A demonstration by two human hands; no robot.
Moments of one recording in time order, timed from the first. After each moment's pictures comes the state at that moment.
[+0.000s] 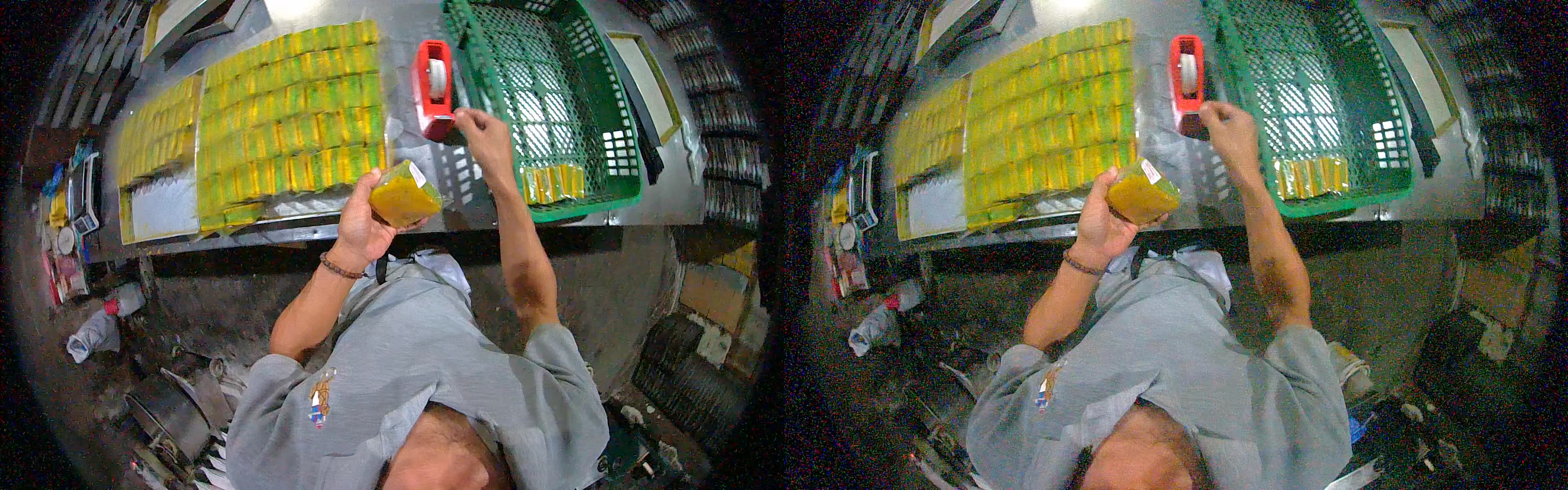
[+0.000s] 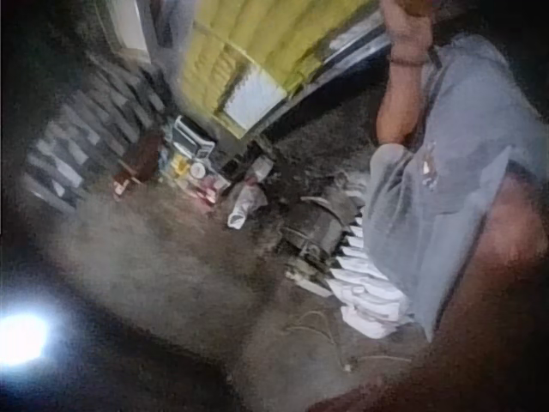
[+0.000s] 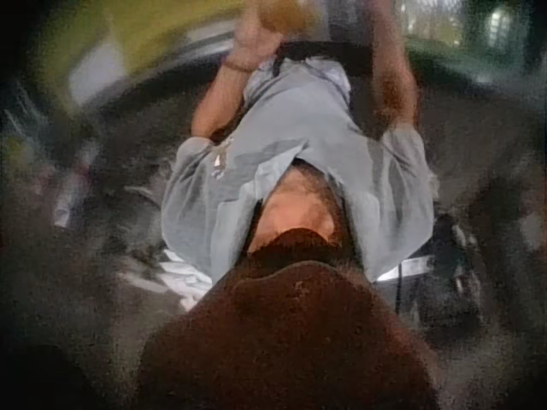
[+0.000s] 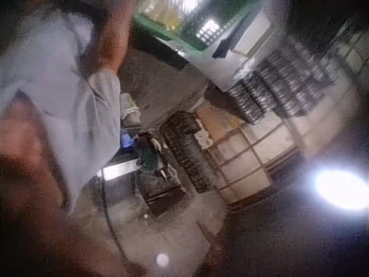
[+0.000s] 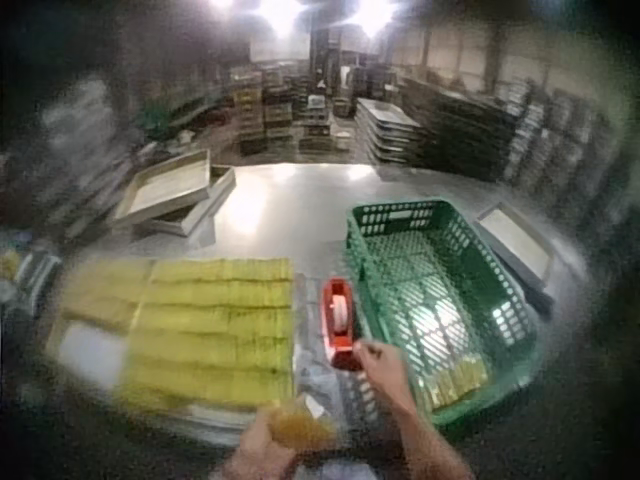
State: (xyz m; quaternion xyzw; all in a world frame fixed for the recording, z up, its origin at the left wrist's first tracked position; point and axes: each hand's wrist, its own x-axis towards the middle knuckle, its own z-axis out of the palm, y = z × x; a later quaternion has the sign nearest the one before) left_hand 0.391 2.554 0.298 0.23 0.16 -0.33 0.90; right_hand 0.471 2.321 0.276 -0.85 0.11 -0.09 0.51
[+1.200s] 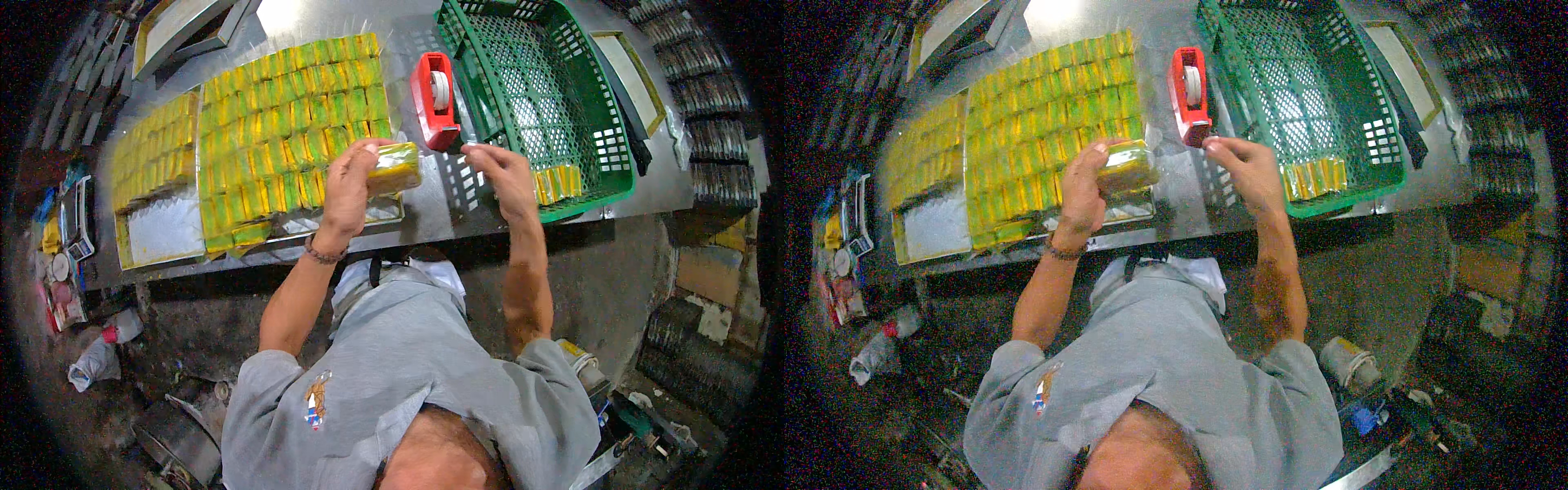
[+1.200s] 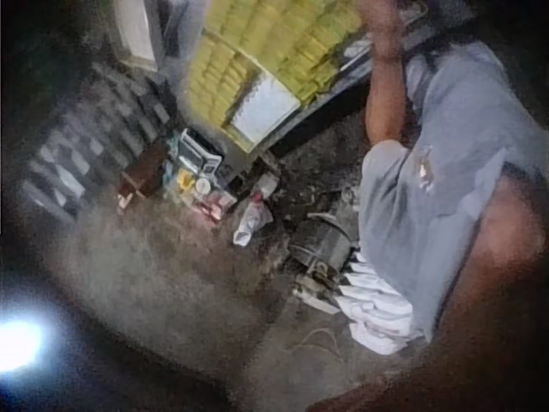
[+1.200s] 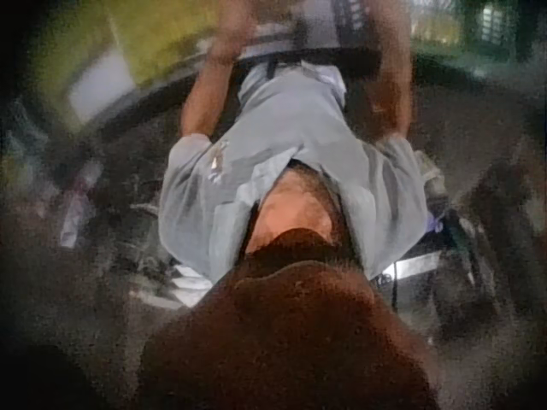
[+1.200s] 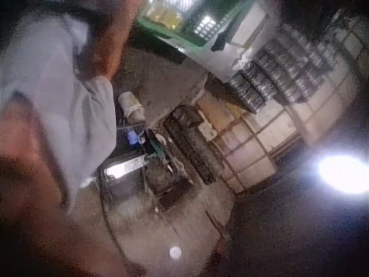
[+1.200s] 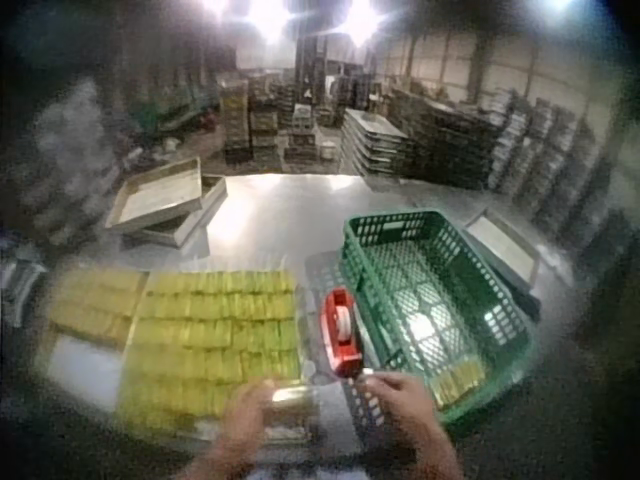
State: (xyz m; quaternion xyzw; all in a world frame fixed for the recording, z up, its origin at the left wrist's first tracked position) left_hand 0.453 2.595 0.327 0.52 -0.01 -0.18 0.83; right_hand 0.421 2.339 0.329 -0.77 0.15 0.02 0.63
